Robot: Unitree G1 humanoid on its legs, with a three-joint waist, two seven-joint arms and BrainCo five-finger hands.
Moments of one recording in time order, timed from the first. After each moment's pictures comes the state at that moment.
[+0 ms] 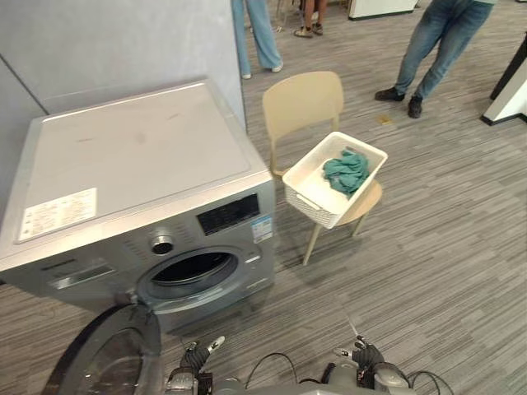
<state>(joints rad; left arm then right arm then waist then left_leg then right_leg) 0.03 0.10 0.16 1.11 0.13 -0.08 0.09 0.01 -0.07 -0.17 1.15 -0.03 -0.07 -0.02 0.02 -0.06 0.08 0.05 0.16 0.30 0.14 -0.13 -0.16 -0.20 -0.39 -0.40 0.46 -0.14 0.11</state>
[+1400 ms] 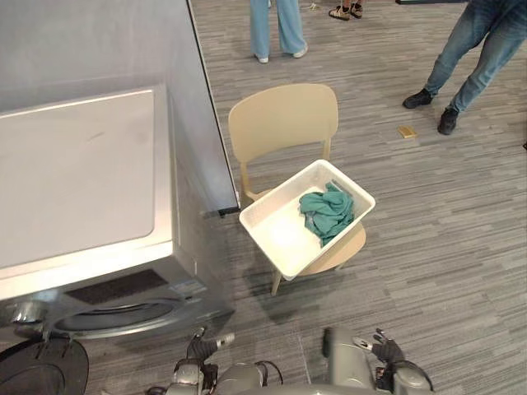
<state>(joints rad) 0.07 0.07 0.09 0.97 0.13 -0.08 0.11 0.06 -0.14 -0.22 0.98 -0.04 -0.07 -0.02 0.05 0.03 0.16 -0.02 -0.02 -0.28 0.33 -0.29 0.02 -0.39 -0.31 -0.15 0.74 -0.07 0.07</state>
